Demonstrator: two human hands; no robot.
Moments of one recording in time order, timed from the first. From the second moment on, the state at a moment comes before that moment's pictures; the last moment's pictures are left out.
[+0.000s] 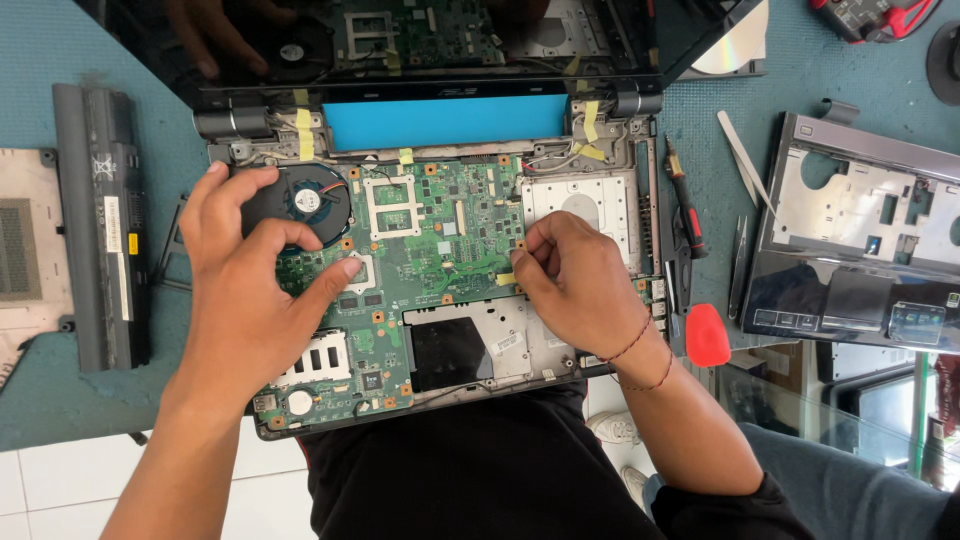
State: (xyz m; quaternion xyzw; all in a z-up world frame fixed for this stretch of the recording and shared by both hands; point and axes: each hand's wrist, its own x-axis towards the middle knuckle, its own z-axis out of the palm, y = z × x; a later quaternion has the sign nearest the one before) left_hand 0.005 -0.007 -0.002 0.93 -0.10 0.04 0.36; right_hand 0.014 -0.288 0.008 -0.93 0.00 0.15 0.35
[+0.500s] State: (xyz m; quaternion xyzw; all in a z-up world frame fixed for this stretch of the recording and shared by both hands) left_hand 0.006 -0.008 0.001 0.93 -0.08 0.03 0.36; right_hand 0.016 -0.287 0.009 -0.91 0.04 0.18 0.36
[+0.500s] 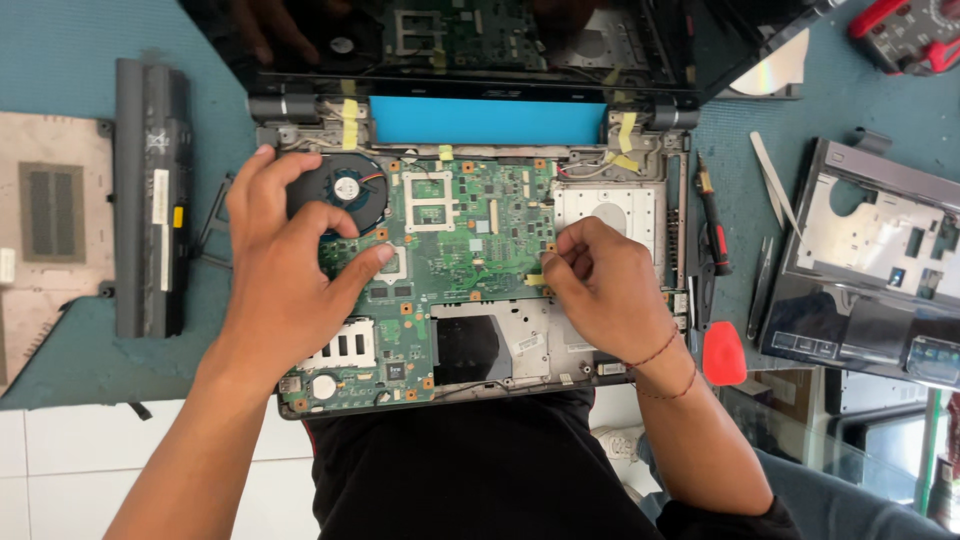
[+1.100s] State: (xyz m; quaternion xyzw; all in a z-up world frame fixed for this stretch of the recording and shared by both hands) left_hand -0.049 0.035 0.030 0.94 -0.22 -0.13 0.24; right_hand 0.017 -0.288 0.012 -0.92 0.06 0.18 0.35
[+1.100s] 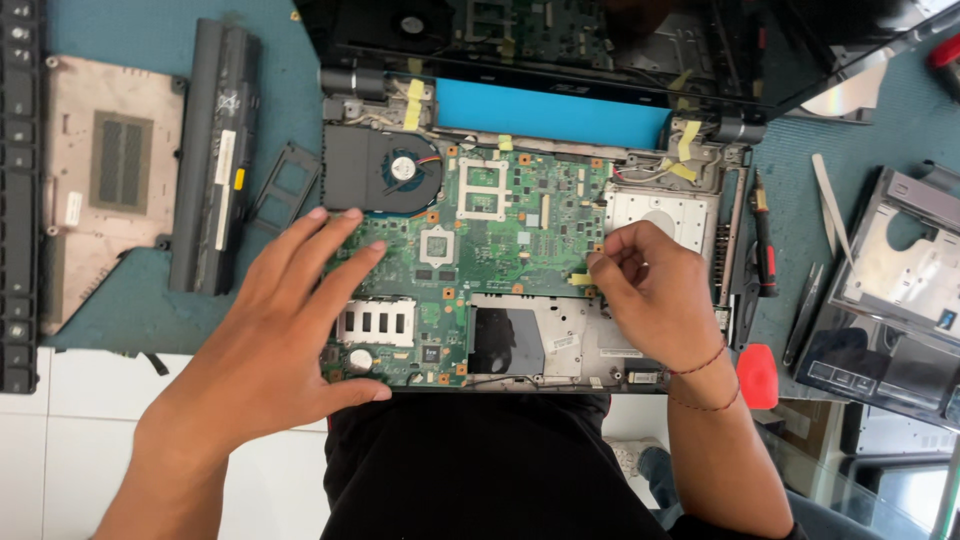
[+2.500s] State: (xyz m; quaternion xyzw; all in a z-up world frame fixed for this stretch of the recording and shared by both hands) left_hand -0.021 0.025 0.024 0.90 -0.35 -0.09 0.24; right_hand 0.012 -0.285 0.011 -0.93 0.05 0.15 0.34
